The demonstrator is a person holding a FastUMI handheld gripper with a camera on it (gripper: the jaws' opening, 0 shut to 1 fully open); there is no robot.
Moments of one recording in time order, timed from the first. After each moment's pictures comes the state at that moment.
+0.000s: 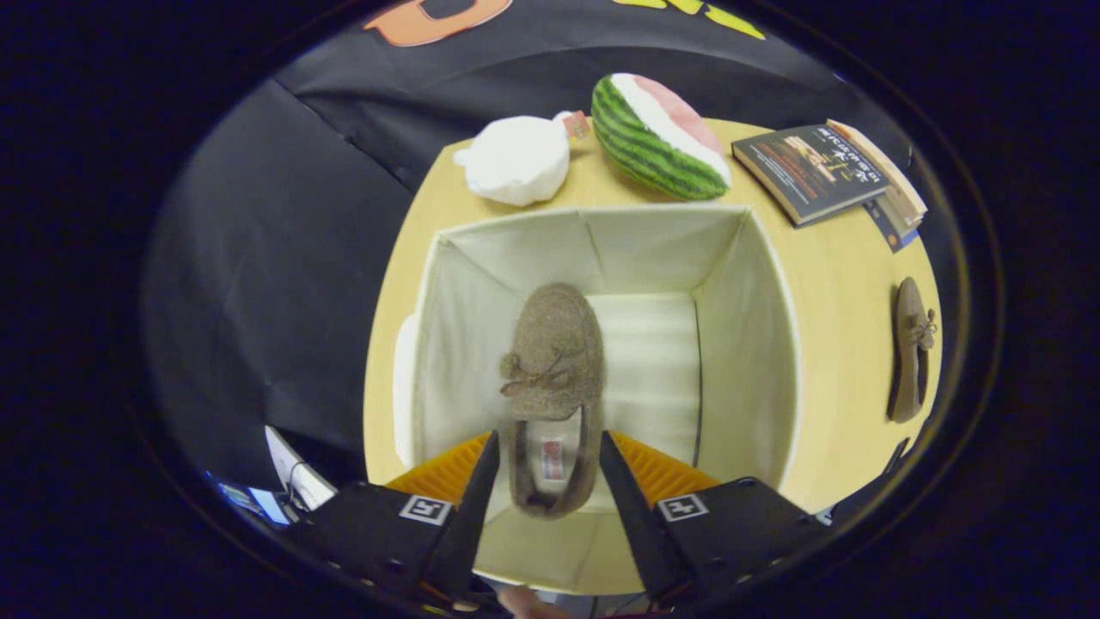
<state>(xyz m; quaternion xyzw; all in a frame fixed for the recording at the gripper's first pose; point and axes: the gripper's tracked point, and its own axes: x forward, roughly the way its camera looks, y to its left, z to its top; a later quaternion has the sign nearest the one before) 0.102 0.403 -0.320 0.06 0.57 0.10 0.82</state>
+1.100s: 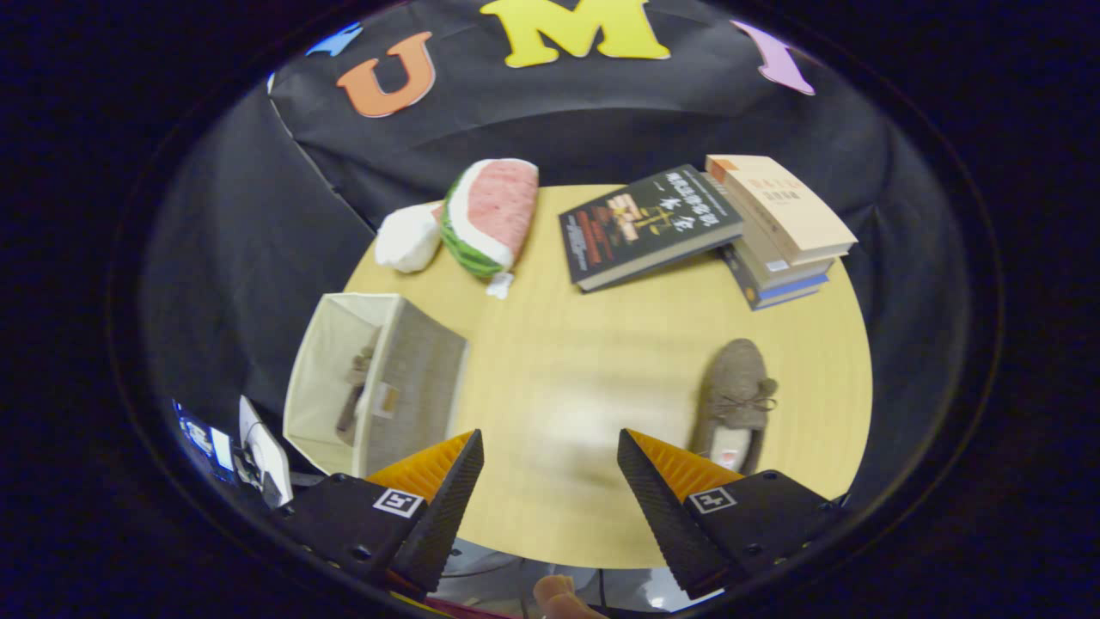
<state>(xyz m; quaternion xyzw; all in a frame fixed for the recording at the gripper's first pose) 0.116 0.041 -0.279 0.02 0.51 0.08 0.86</state>
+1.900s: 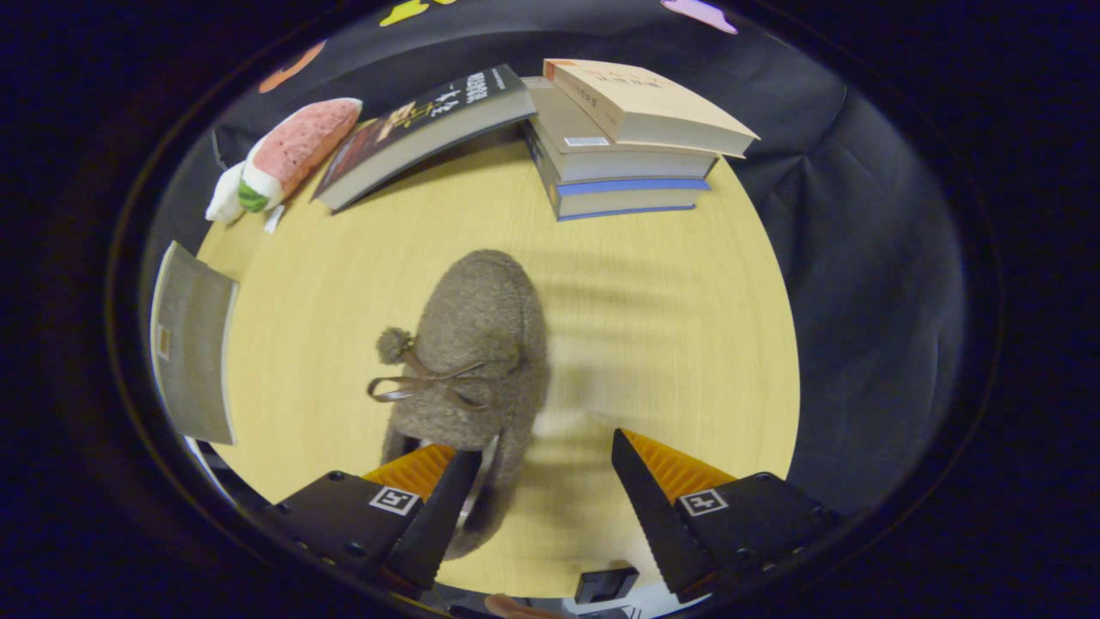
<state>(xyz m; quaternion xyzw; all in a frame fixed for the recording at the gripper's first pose) 0.145 -0.164 -0.406 -0.06 0.57 -0.06 0.82</state>
